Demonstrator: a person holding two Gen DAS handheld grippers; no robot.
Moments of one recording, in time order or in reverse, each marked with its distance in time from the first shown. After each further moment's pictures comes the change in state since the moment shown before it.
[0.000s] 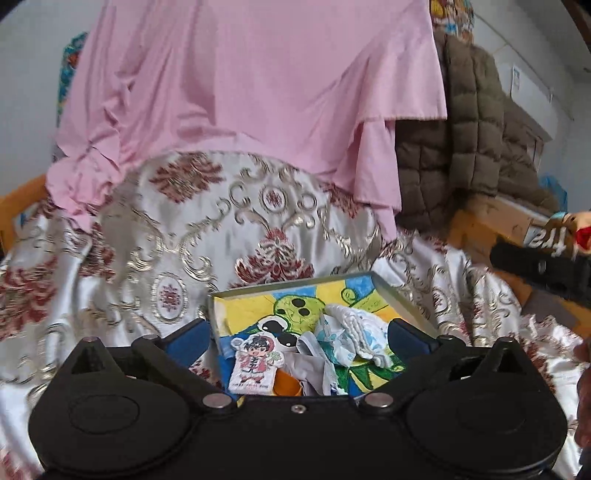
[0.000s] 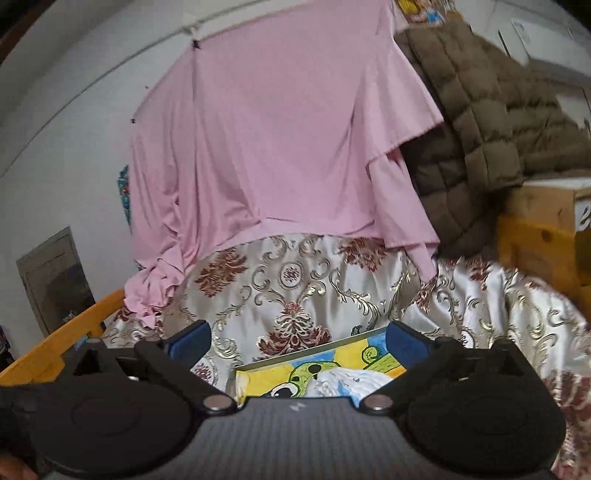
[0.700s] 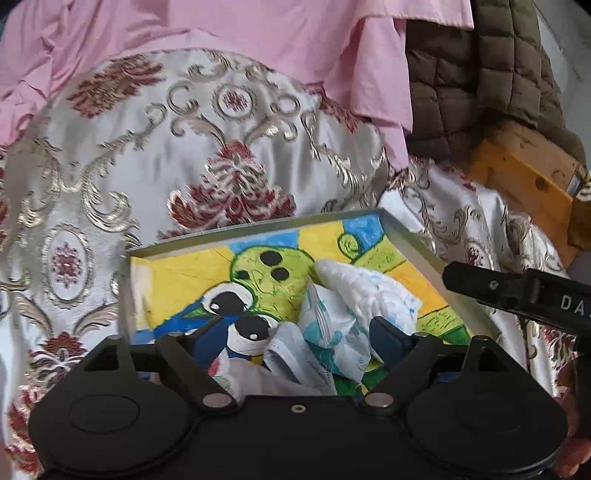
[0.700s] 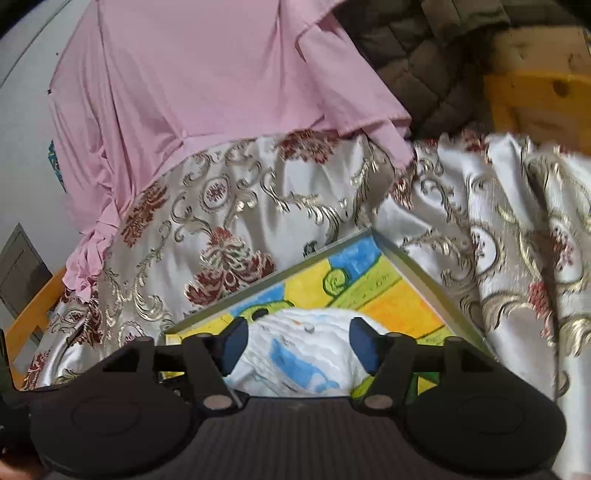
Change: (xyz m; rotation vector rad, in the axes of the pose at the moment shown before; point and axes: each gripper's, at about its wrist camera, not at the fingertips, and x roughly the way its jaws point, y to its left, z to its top) left arm 0.209 -0.007 -0.012 0.007 0.237 -0.073; right arm 0.174 -0.095 -0.051 0.197 0.244 -0.056
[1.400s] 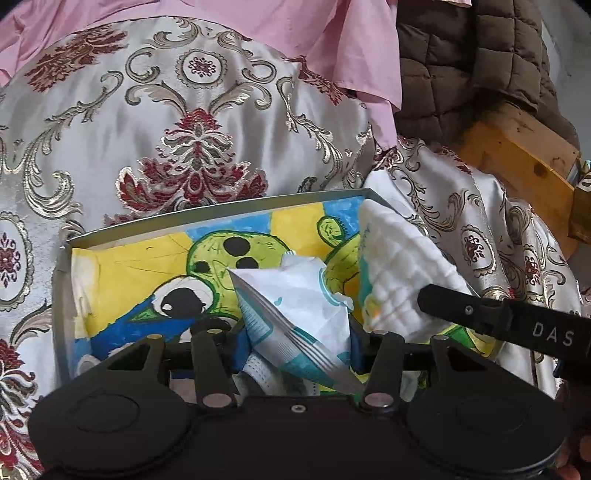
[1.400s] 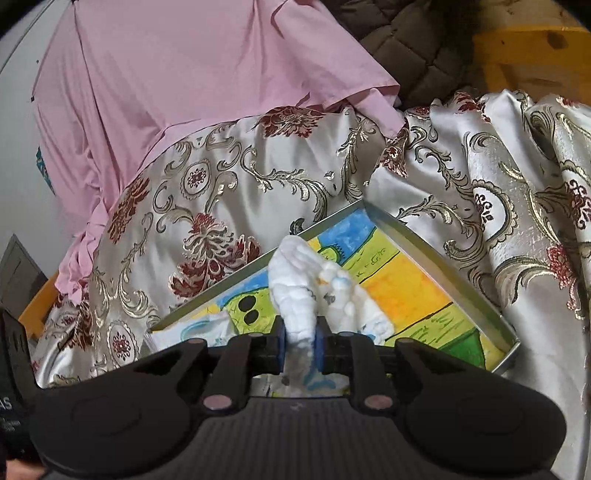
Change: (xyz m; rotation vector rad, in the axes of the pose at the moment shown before) left arm 0.062 -0.006 0.001 0.001 0.058 -0.078; right arm 0.043 -0.024 -0.018 0.072 0.060 0.004
